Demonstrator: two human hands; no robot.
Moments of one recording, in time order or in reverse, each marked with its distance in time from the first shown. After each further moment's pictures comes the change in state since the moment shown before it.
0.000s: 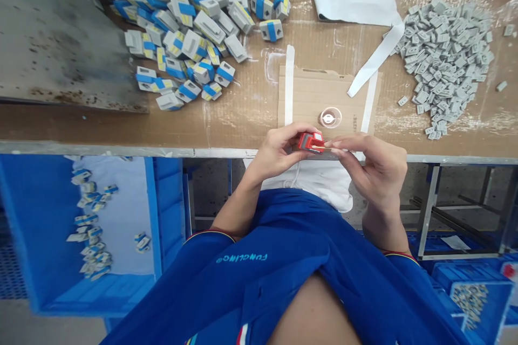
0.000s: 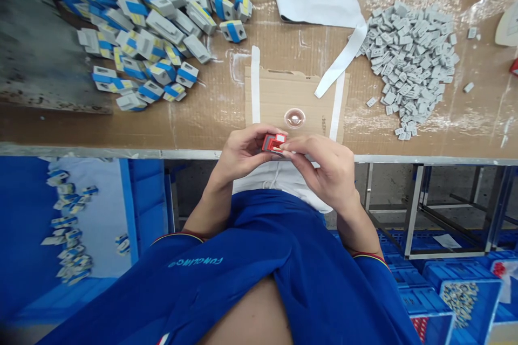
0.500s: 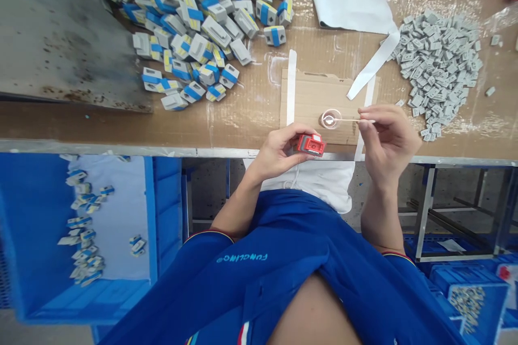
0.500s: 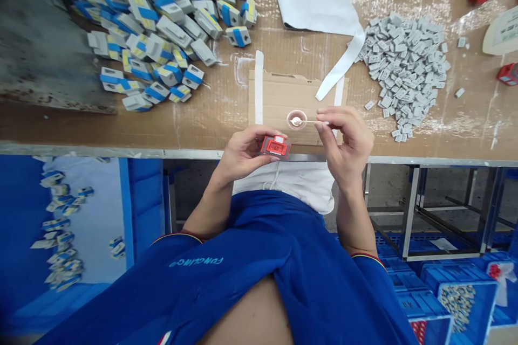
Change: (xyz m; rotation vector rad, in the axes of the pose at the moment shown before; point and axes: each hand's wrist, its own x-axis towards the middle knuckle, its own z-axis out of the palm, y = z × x) left_hand -0.001 0.001 -0.001 -0.073 0.016 0.034; right_hand 0.007 0.039 0.000 -0.049 0.313 0.071
